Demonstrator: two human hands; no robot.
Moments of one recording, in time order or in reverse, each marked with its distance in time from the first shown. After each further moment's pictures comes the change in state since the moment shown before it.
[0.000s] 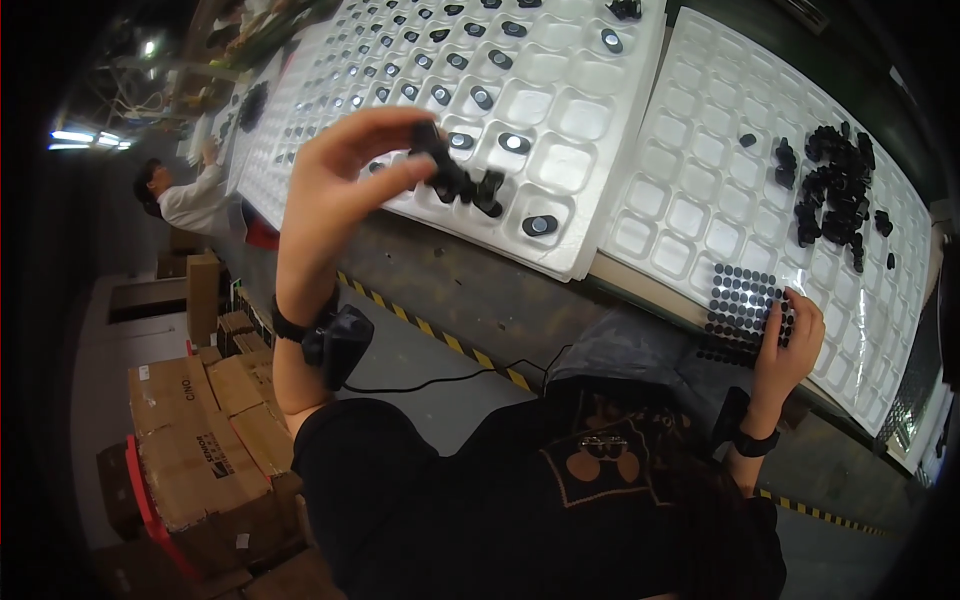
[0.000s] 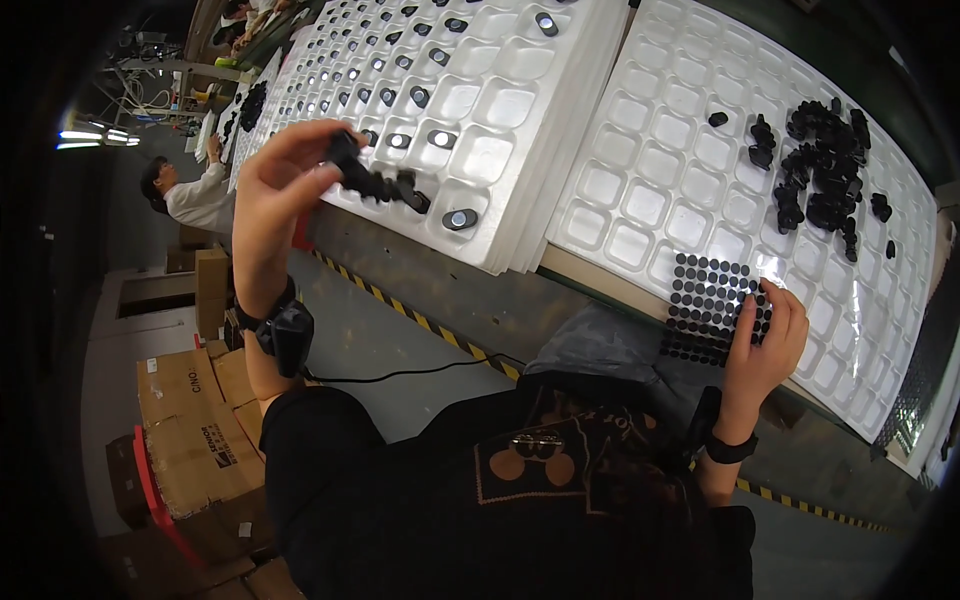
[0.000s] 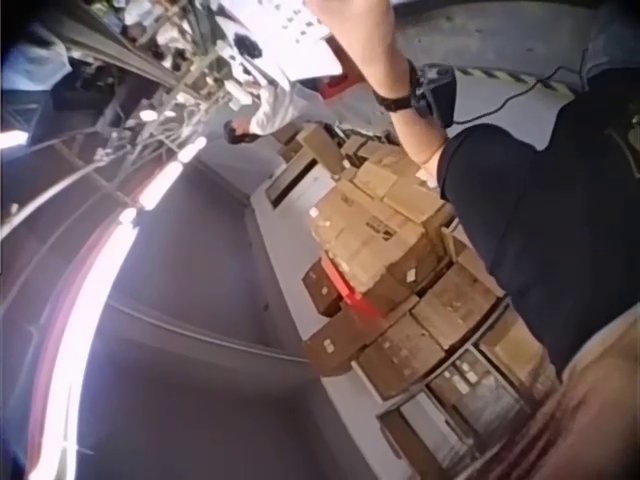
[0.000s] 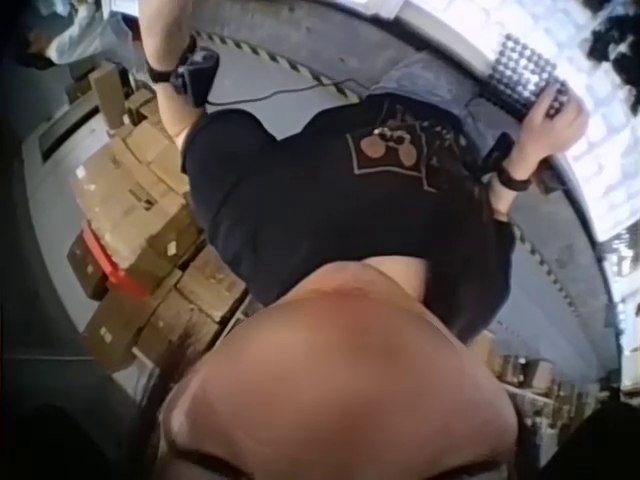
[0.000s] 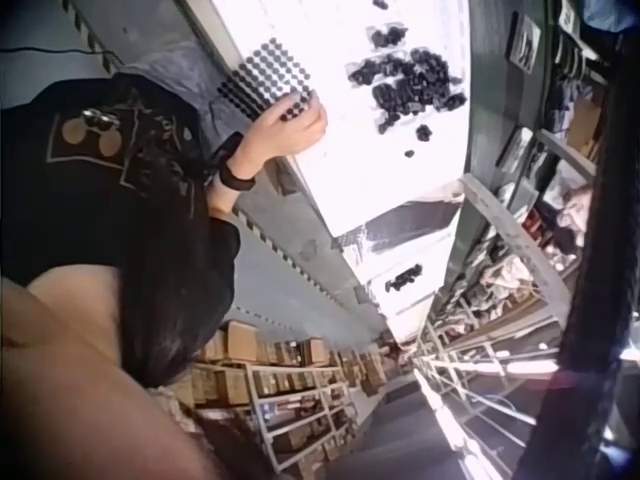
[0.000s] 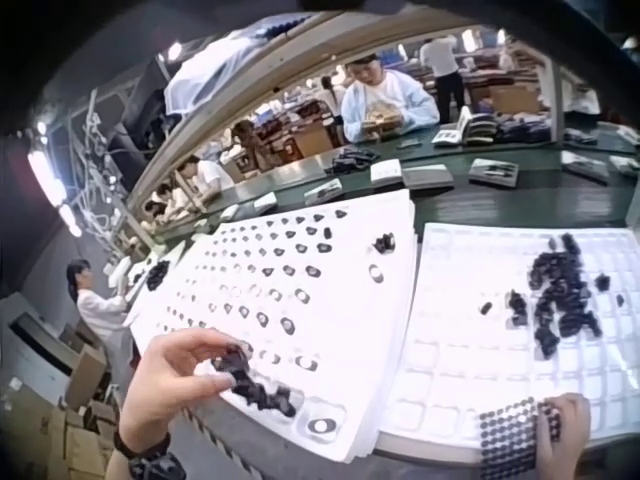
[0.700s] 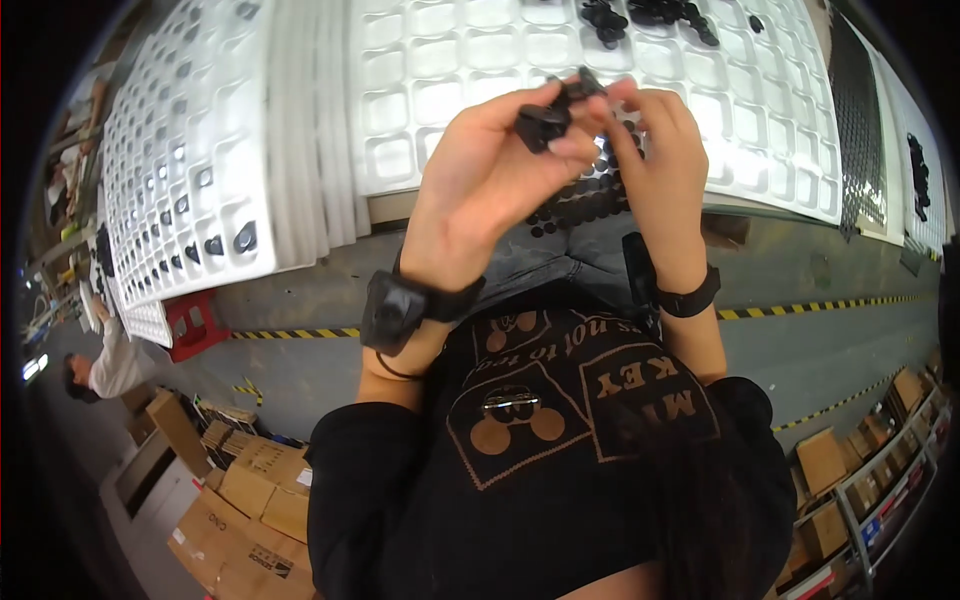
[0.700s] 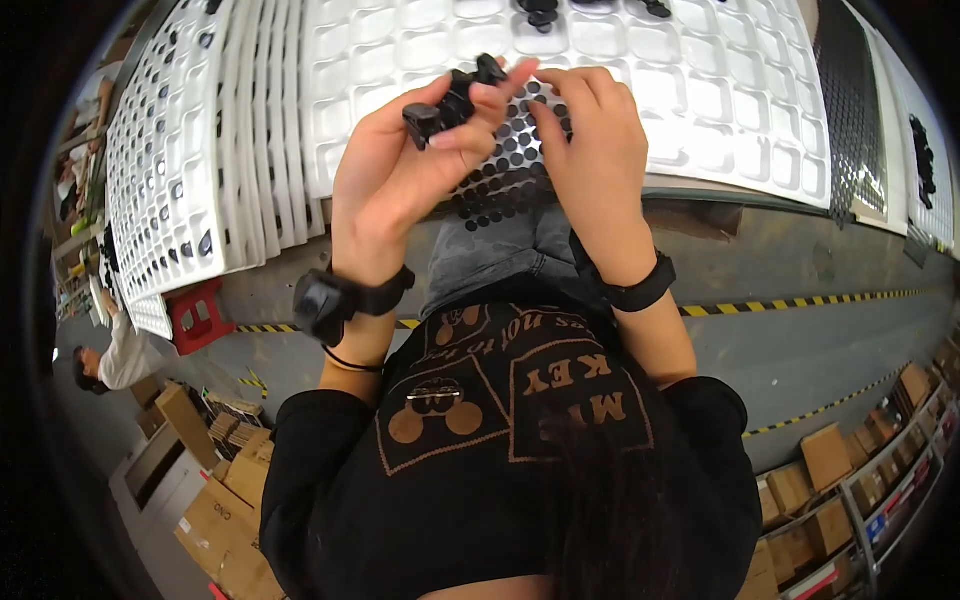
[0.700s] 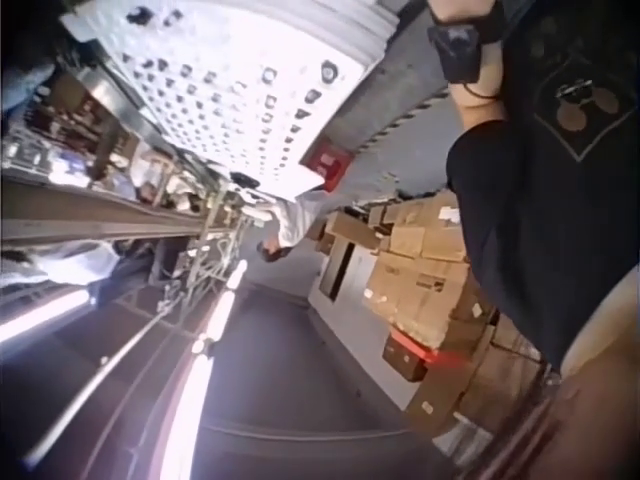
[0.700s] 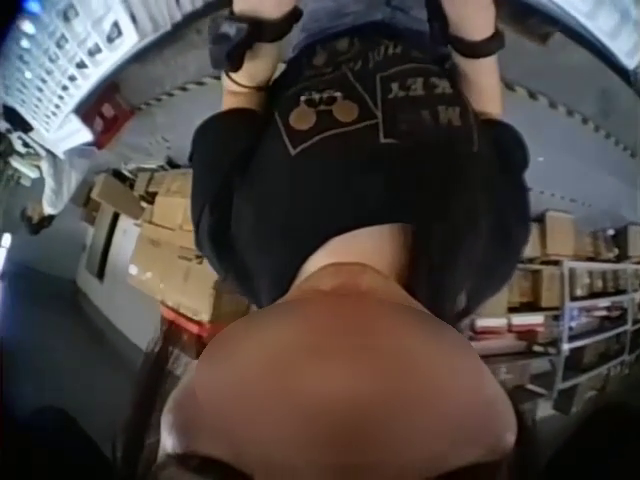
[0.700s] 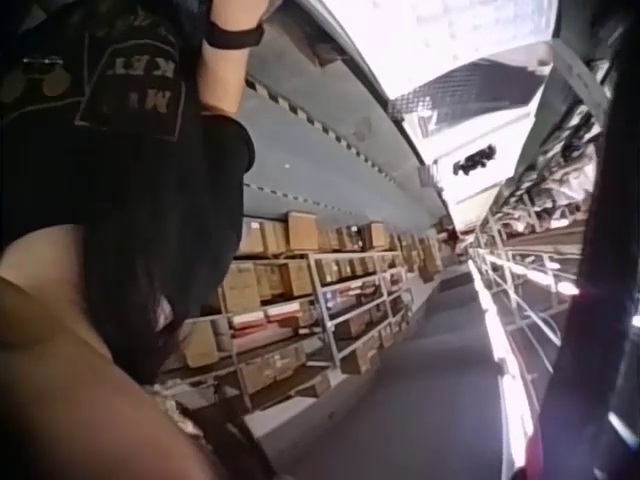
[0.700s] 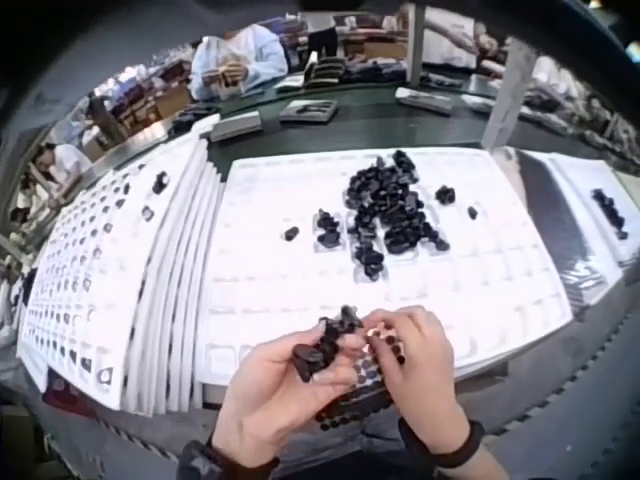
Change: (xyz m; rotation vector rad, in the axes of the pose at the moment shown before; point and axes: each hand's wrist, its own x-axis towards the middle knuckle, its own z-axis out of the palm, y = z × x) left_hand 0.031 0.002 0.261 -1.903 -0.564 -0.872; right_hand 0.010 0.005 0.004 0.126 0.005 0.126
